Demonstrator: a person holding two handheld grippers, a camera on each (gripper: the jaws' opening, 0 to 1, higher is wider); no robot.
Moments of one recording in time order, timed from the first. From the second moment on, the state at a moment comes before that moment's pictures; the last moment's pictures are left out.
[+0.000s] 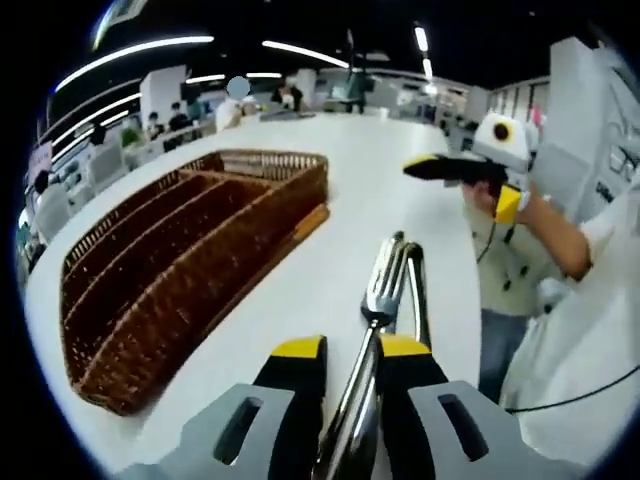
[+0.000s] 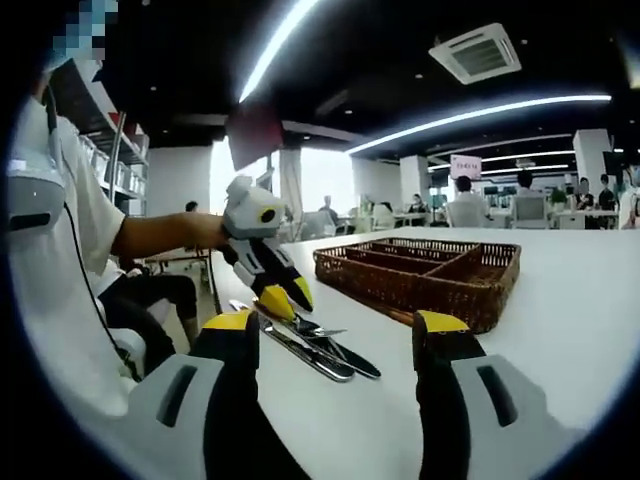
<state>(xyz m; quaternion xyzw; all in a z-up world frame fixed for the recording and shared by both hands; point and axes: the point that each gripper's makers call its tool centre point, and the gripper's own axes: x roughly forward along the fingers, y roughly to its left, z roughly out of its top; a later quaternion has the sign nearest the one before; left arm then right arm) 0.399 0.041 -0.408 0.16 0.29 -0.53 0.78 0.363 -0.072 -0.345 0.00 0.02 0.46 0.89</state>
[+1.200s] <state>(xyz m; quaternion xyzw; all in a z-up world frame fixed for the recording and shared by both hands) 0.397 0.038 -0.407 0.18 0.24 -0.57 0.76 0.362 -0.076 -0.337 0.01 0.00 0.46 0.89</state>
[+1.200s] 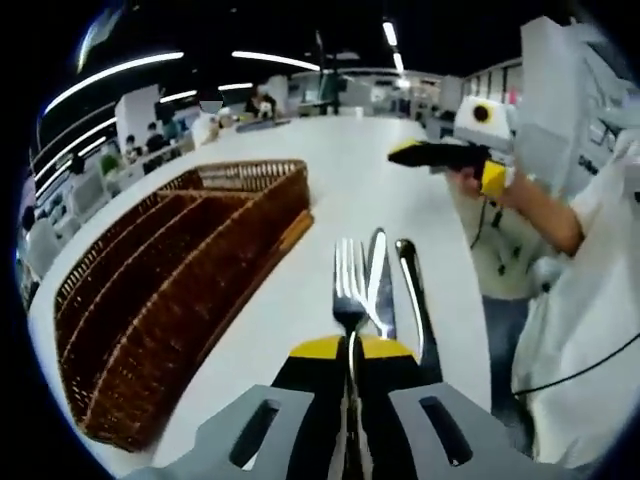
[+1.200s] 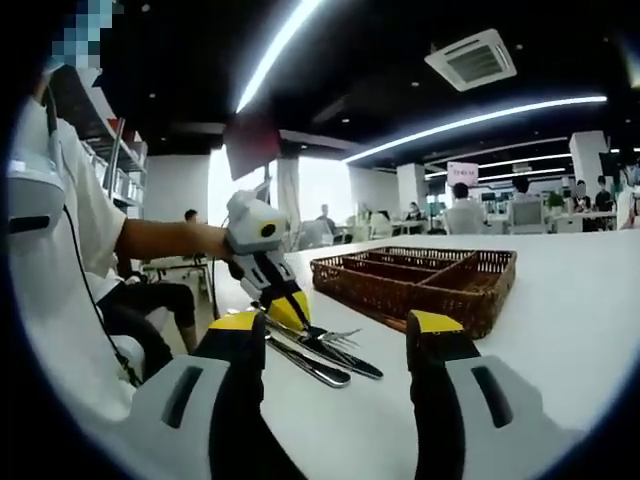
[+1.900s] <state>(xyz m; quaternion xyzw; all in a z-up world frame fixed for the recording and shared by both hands) 0.413 0.041 -0.388 0.19 0.24 -0.55 0.78 0.363 -0.075 -0.344 0.01 0.01 0.45 0.89</state>
